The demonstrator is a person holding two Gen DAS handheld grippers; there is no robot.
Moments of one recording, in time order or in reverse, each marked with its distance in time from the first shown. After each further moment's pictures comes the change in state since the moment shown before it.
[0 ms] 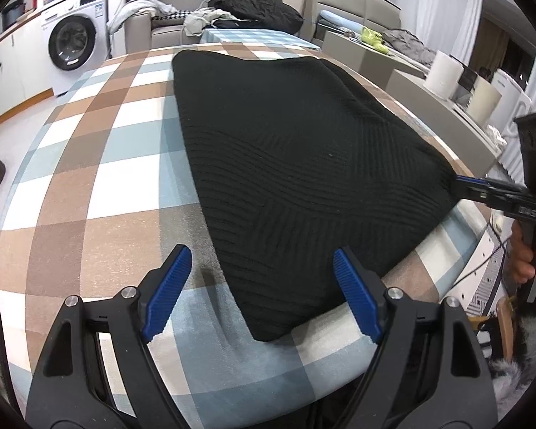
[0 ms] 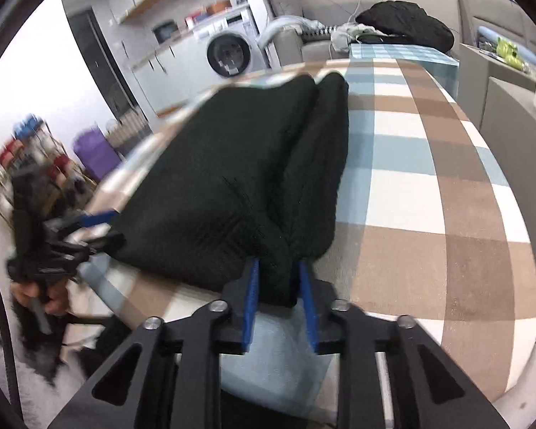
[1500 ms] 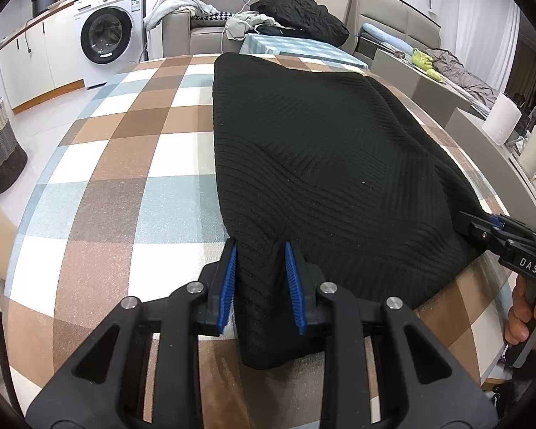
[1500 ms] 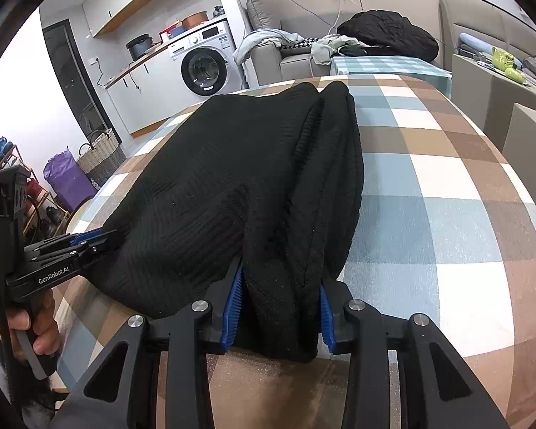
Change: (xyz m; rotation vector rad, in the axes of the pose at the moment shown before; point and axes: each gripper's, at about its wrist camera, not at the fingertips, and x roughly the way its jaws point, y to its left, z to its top) left arm 0.056 0.059 0.078 -0.093 -0.034 0.123; right arm 0.089 0.030 0.064 0.026 -0.044 -0.128
